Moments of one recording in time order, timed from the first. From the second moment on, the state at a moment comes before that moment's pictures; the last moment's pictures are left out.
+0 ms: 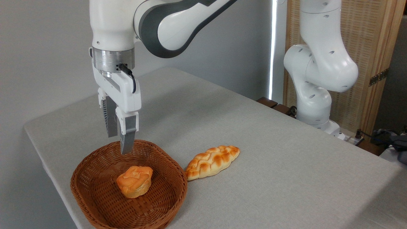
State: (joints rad) arm -0.14 0.11 -0.09 -1.79 0.00 2.14 0.61
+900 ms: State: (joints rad) arm -0.05 0.01 -0.09 -1.56 -0.05 1.58 0.53
